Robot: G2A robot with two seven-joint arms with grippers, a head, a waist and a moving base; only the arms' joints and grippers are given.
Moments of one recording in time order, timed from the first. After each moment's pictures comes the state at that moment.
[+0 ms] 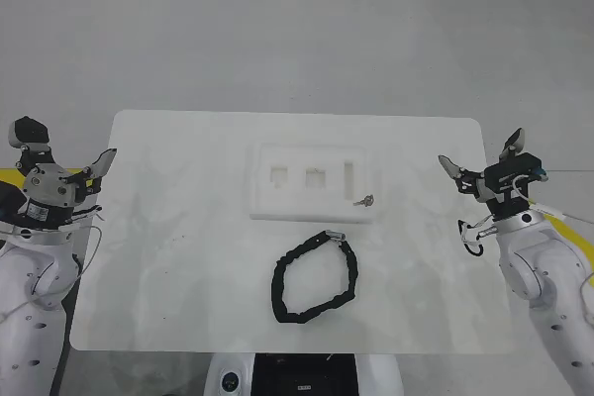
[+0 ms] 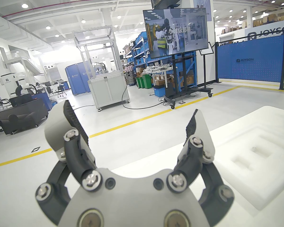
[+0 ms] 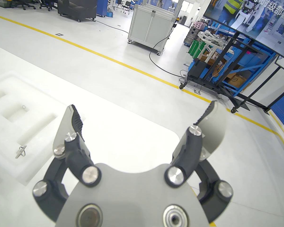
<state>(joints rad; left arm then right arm) 1.48 -1.01 -1.84 -1.69 1.22 -0.42 0.57 -1.37 -0.85 1.45 -1.77 -1.17 -0.08 -0.17</state>
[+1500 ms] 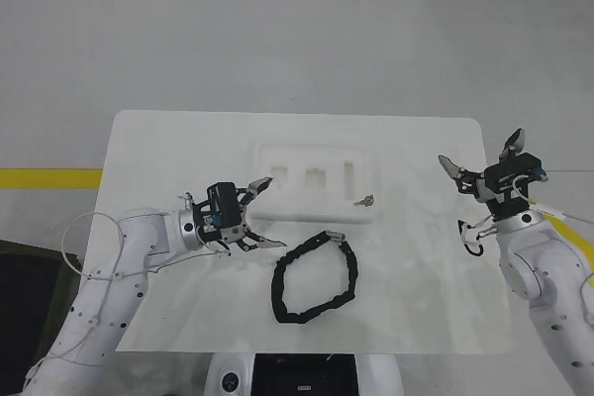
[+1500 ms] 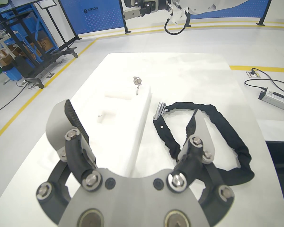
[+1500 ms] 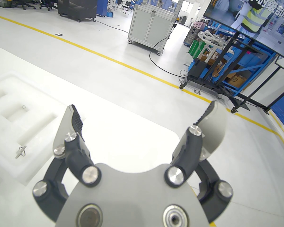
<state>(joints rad) 1.16 -1.03 -1.24 -1.65 1.44 -0.95 0.26 -1.37 -0.85 1.45 -1.77 -1.17 -0.08 -0.17</state>
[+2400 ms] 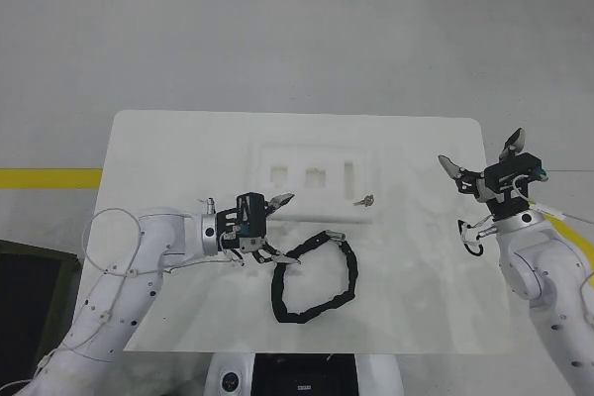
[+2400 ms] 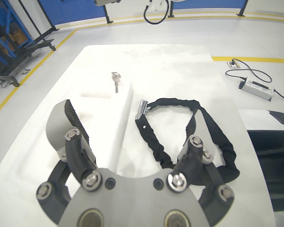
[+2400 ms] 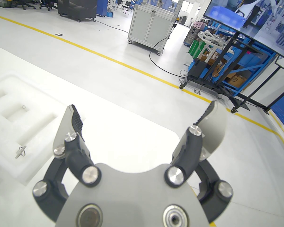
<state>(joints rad) 1.09 -1.04 -1.09 -1.65 1.38 -1.01 0.11 -1.37 -0.85 1.45 -1.77 -1.17 -0.08 -0.17</state>
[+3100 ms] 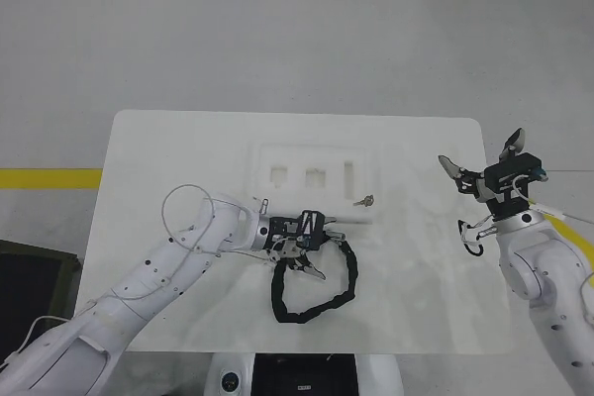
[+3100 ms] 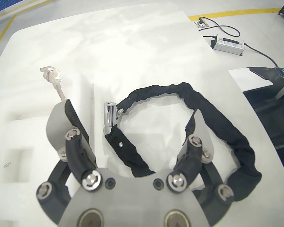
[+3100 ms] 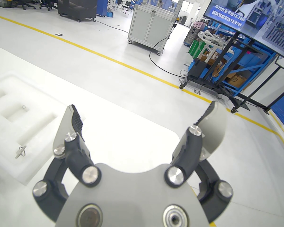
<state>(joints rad) 0.77 -1.11 -0.68 -1.36 1.52 -0.99 0.23 -1.37 -0.85 1.45 -1.77 -1.17 -0.08 -0.17</state>
